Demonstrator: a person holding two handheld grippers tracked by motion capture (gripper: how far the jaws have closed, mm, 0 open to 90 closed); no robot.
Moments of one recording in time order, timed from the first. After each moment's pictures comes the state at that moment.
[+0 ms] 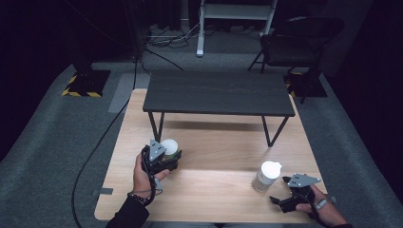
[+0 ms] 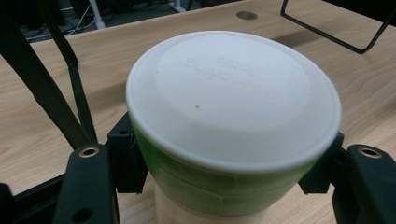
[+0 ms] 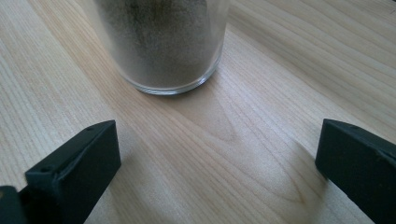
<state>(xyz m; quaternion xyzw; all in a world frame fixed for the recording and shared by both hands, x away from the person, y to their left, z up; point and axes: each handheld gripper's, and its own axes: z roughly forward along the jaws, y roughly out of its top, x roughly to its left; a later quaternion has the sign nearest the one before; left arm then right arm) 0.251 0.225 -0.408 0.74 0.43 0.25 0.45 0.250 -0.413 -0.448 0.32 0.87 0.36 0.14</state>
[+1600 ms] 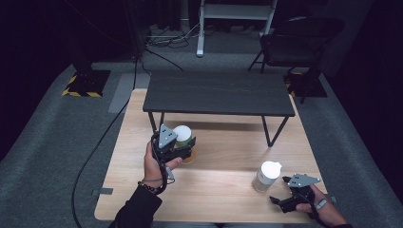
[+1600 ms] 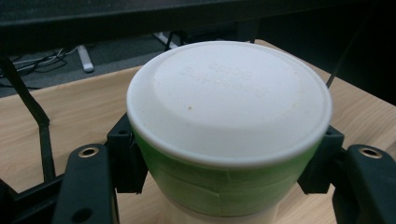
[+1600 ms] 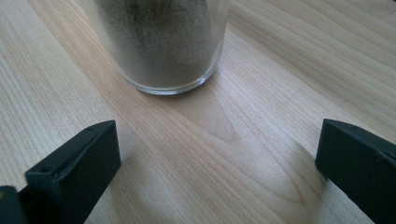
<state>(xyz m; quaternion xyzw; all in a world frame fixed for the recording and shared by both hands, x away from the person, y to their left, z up) 0.260 0.198 -0.360 0.72 0.41 0.24 0.50 0.250 -0.413 -0.449 0.32 0.87 0.36 0.14</state>
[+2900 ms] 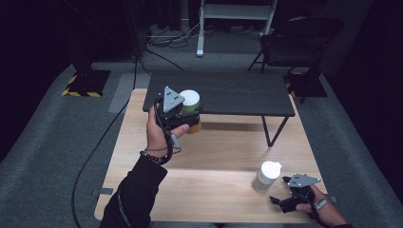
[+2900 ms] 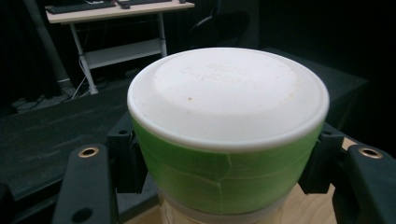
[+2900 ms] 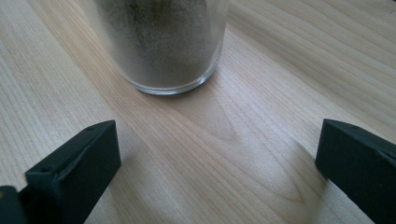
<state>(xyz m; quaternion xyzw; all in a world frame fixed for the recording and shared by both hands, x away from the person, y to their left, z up) 0.290 0.180 -0.265 0.70 0.38 0.29 0.53 0.249 -0.412 -0.448 0.32 0.86 0.36 0.14</state>
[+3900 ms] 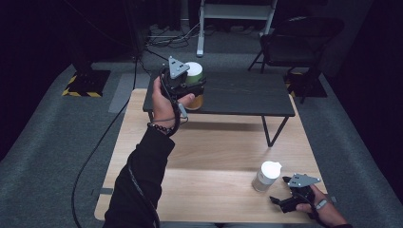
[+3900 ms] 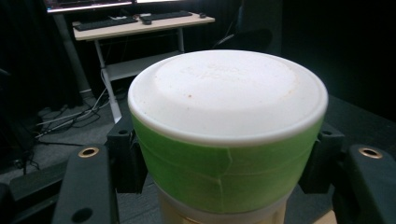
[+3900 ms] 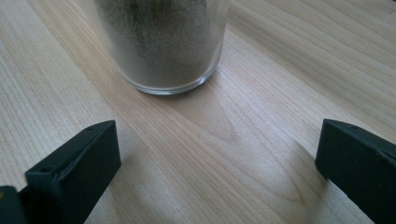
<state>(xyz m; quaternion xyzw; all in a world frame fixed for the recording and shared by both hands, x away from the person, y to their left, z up) 0.340 0.158 -0.231 0.68 0.40 0.32 0.52 0.249 -0.412 -0.448 0.32 0.86 0.36 0.14</state>
